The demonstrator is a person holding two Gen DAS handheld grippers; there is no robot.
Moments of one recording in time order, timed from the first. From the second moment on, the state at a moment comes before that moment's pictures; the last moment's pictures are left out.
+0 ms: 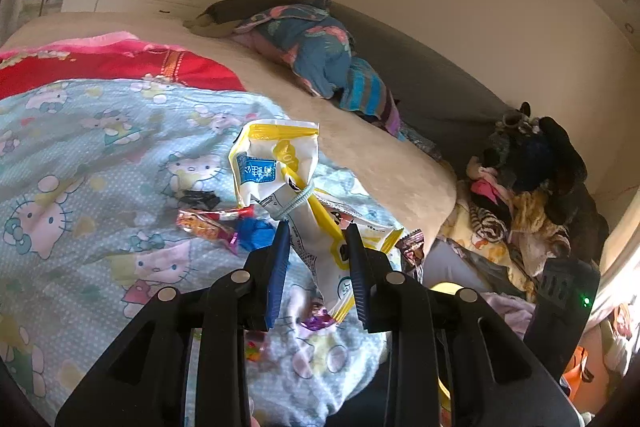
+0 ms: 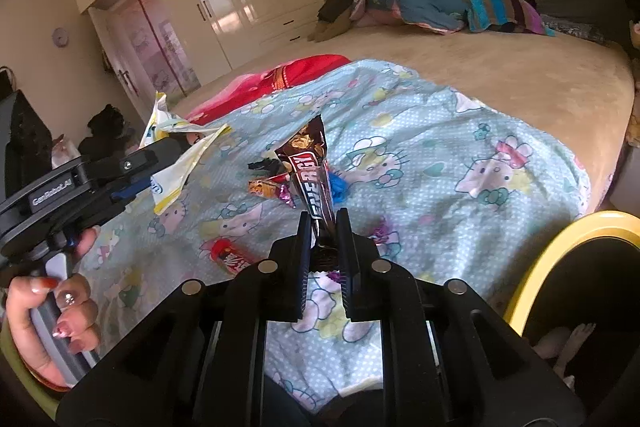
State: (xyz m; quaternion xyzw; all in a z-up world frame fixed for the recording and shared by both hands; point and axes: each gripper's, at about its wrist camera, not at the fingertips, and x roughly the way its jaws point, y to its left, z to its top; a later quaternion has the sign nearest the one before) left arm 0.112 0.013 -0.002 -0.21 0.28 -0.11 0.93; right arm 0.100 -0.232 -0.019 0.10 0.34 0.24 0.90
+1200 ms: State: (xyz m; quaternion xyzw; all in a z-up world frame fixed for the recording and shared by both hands) left arm 0.091 -0.069 0.006 -0.14 0.30 -0.21 0.92; right arm 0.078 -0.334 -0.018 0.14 0.34 0.15 0.92
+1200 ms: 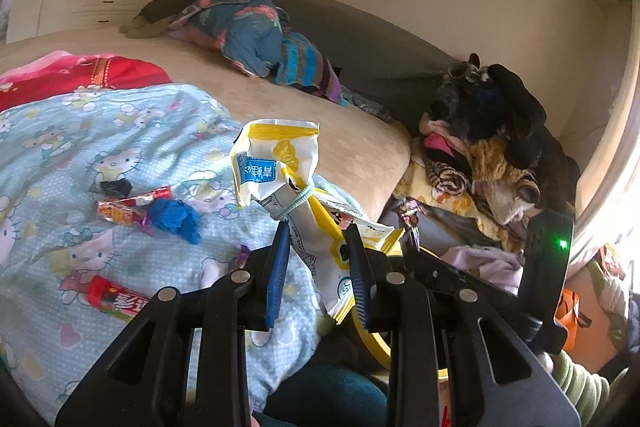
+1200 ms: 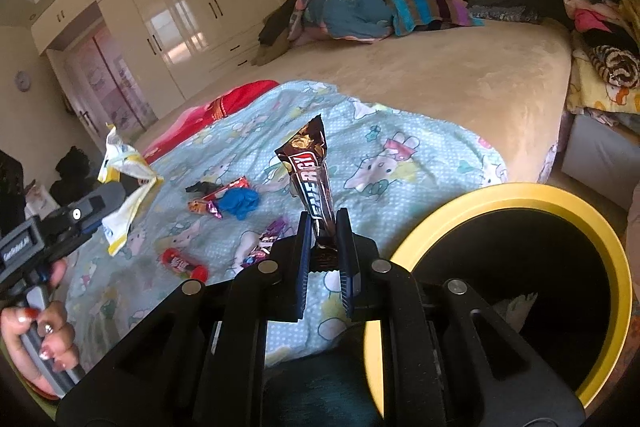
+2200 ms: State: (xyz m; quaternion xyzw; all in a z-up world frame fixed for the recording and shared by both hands) left arm 0.079 -0.141 -0.009 -0.08 0.32 -0.28 0.90; right arm 0.068 -0.411 -0.032 0.12 0.36 0.07 0.92
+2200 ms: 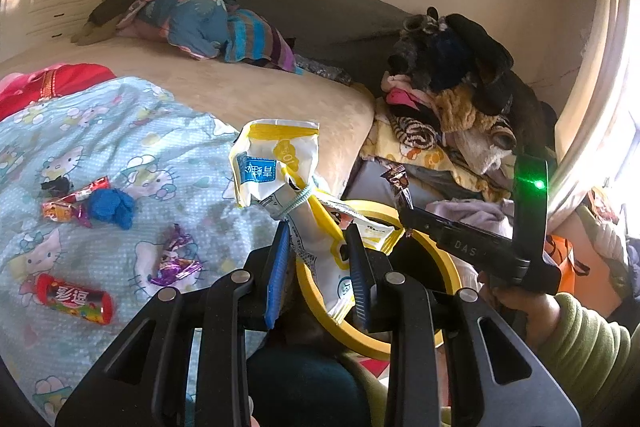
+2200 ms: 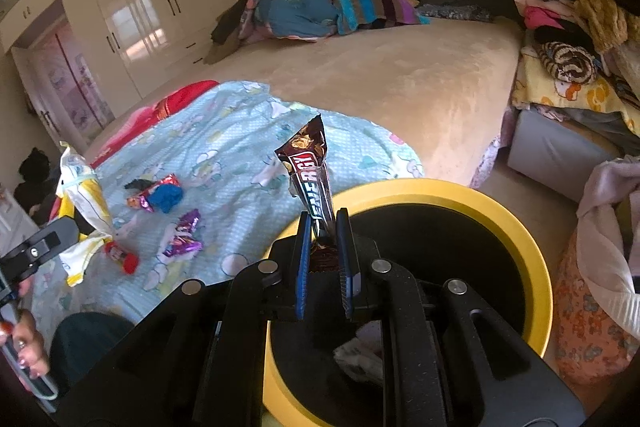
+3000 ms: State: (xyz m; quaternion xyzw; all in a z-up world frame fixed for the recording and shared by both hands) left arm 0.071 -0.213 -0.039 -0.01 0.36 -0.32 0.88; right arm 0.064 -0.459 -0.068 0.15 0.40 0.03 0.90
